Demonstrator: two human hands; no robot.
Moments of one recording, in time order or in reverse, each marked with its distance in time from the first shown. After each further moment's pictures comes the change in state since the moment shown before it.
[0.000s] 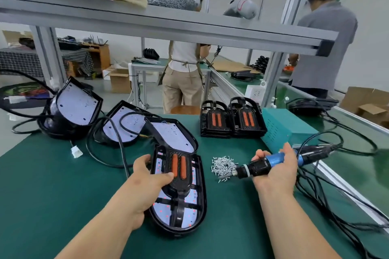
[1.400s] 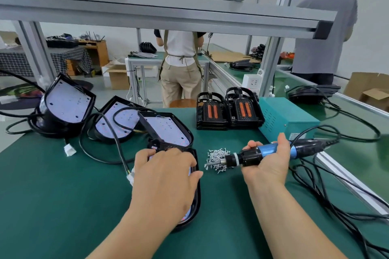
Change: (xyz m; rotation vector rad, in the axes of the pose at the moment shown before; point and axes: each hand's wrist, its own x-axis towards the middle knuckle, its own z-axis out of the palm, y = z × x) left_hand -0.041 0.025 0.052 1.272 0.306 0.738; right_hand -0.013 0.005 0.011 0.135 0.029 0.082
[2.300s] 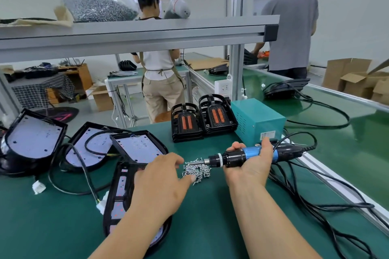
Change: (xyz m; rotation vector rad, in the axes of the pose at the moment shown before) left_hand 0.040 0.036 0.027 -0.191 -0.173 -0.080; right_hand 0.013 -0.025 -0.003 0.226 0.030 0.064
